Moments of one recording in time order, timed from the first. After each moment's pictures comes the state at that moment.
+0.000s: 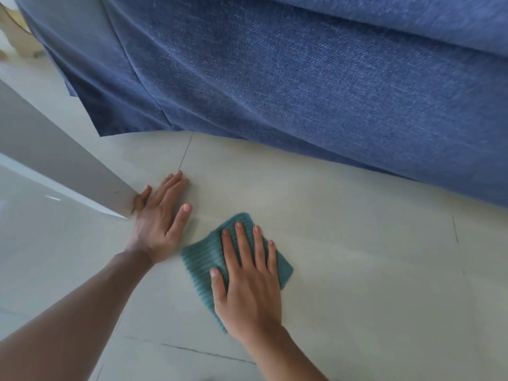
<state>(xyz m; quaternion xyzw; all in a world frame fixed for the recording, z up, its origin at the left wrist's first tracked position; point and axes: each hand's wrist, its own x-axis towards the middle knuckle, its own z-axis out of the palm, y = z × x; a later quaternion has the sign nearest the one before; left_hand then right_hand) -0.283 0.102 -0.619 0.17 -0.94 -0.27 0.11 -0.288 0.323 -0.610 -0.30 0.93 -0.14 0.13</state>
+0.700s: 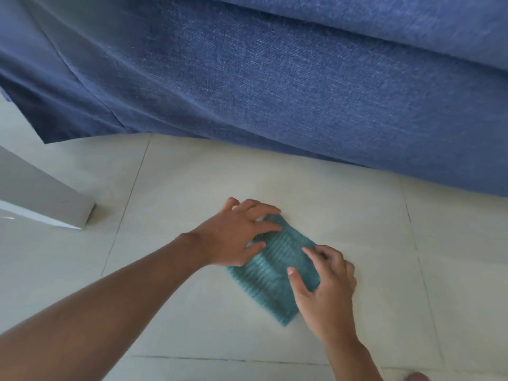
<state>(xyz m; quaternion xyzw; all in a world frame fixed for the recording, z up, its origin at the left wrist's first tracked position) -0.367 0.236 -0.589 -0.22 -0.95 -0.18 -0.07 -0.329 0.471 -0.599 -0.05 0.96 -0.28 -0.01</state>
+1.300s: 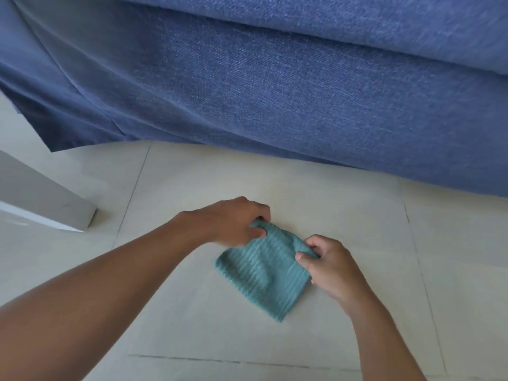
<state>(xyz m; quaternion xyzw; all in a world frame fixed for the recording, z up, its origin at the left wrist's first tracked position) -0.395 0.241 -0.540 -0.10 -0.91 -0.30 -0.28 -0.391 0.480 -0.562 0.01 0.89 -0.37 0.26</state>
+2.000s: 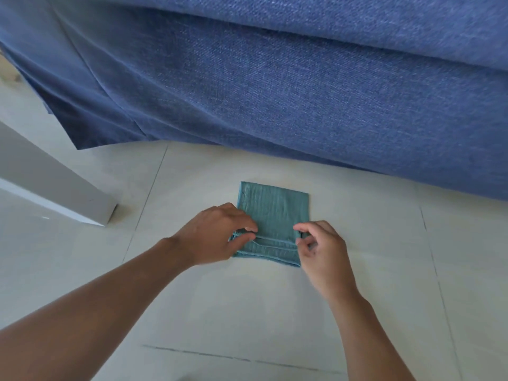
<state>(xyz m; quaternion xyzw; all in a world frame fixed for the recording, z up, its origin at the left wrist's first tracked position) -0.345 0.209 -0.570 -0.11 -0.96 -0.25 -0.05 -0.393 0.453 -0.588 -0.15 0.90 -0.40 0.06</state>
